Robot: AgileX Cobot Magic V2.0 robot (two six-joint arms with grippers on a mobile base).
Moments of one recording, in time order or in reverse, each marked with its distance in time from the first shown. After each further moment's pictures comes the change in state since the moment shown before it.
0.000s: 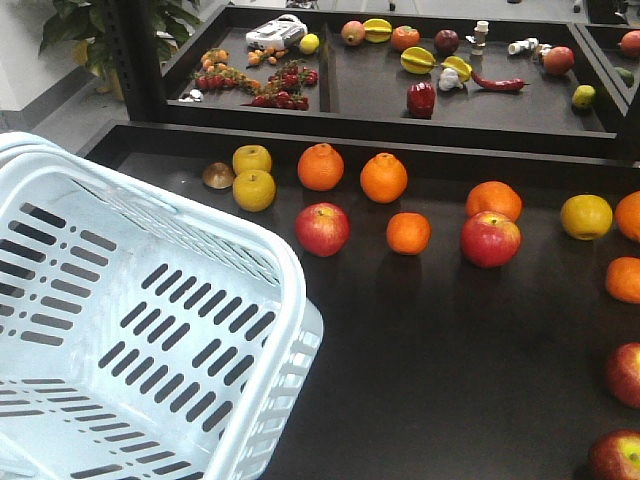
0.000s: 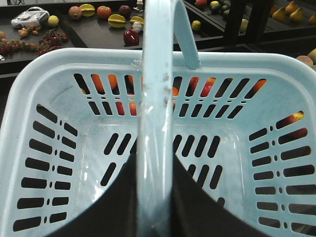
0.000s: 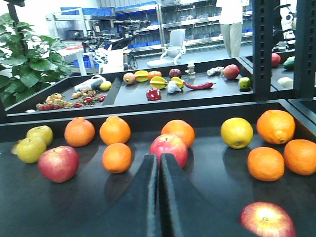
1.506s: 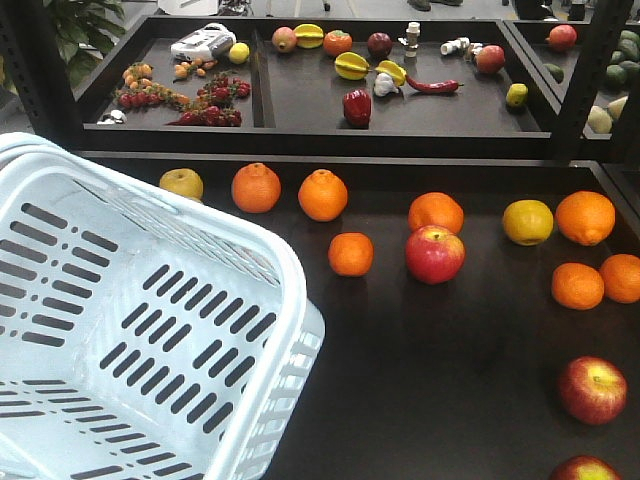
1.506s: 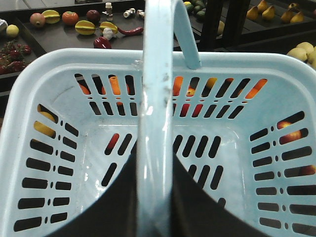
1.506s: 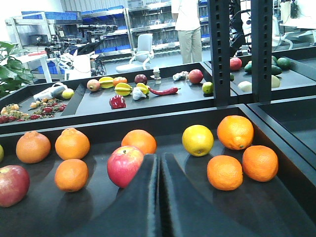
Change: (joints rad) left arm 0.000 0.000 0.000 0.000 0.000 0.000; right arm 0.000 0.000 0.000 0.000 0.000 0.000
